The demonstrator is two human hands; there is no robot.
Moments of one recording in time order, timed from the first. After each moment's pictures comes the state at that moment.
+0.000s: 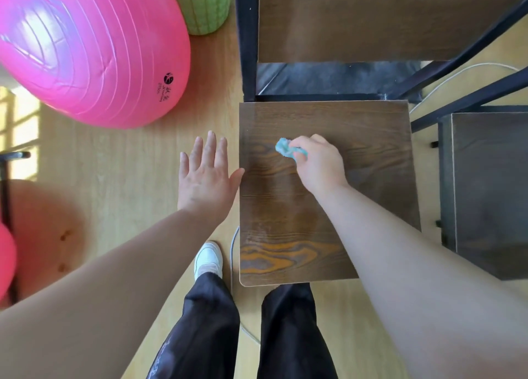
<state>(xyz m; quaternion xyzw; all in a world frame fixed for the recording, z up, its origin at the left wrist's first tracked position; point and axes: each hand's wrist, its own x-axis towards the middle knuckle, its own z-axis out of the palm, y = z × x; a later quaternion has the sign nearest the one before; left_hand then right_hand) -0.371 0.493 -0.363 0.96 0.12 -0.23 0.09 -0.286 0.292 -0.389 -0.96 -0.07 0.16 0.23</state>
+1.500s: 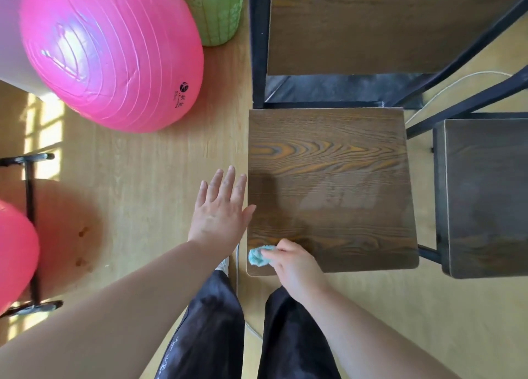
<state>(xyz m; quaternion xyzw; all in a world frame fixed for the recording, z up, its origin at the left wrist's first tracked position) -0.425 0.477 -0.332 0.96 0.04 -0.27 0.06 -0.478 0.275 -0.383 -0.90 -0.22 0.29 0.23</state>
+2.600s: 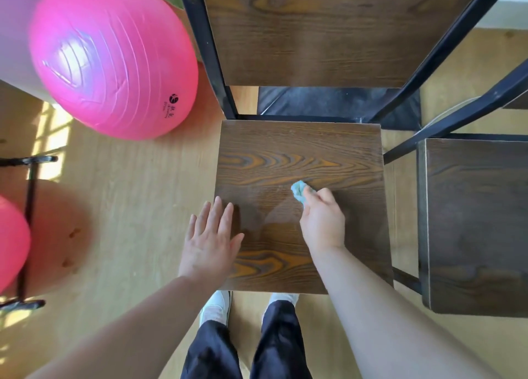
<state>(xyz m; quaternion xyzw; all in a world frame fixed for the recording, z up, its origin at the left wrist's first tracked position) -0.457 0.399 -0.365 0.96 0.14 -0.24 0.09 -0.347 0.201 -0.401 -0.97 -0.04 0.12 0.19</state>
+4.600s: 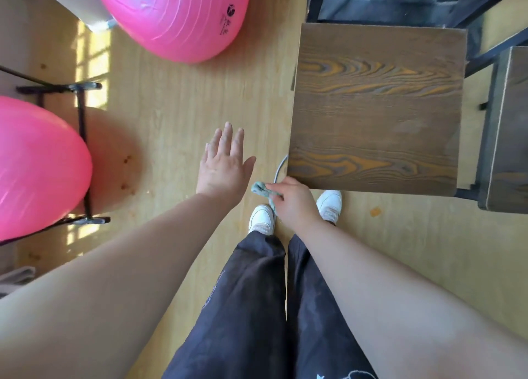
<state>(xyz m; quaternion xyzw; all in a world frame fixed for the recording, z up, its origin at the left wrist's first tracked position) -0.555 0.519 -0.312 0.94 0.17 -0.24 0.14 -0.557 0.345 -0.371 -0.86 -0.09 0.34 0.37</state>
